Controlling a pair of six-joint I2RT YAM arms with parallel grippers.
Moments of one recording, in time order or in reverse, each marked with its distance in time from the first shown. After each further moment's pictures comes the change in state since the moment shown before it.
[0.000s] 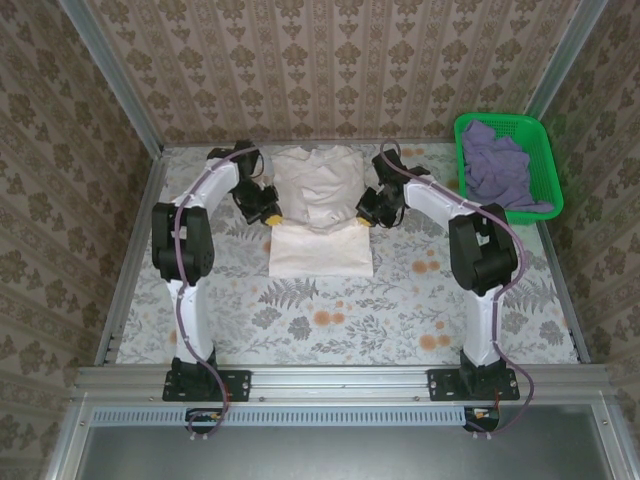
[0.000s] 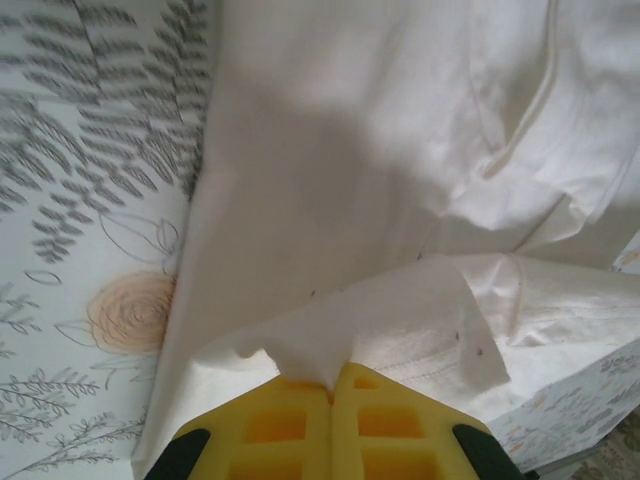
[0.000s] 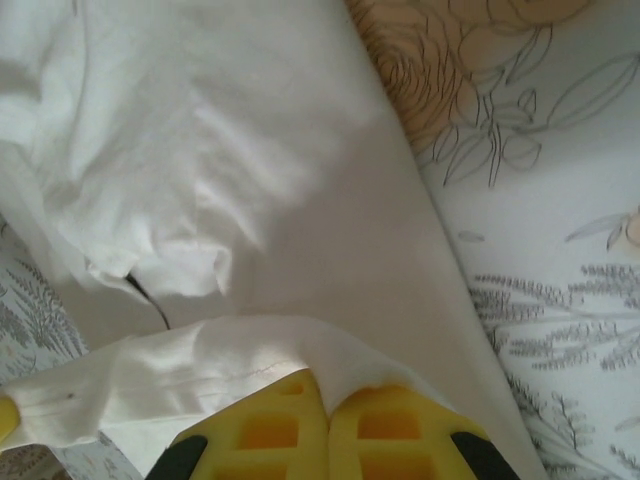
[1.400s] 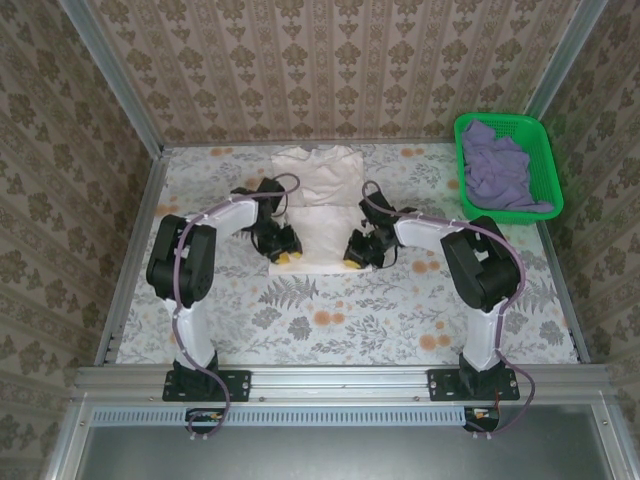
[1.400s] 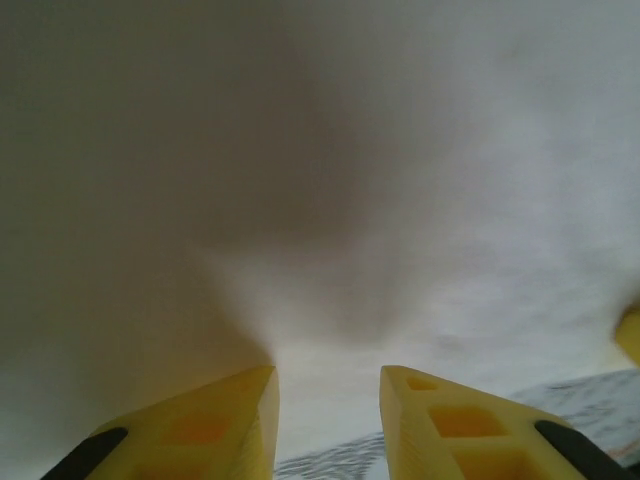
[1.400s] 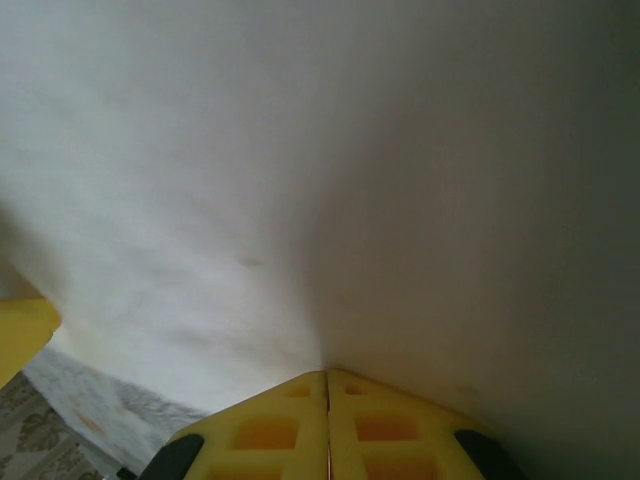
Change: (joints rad) left arm -0.183 -0.209 -0.535 0.303 -0.061 -0.008; right arm 0.142 -0.139 -0.454 0.273 -0.132 0.010
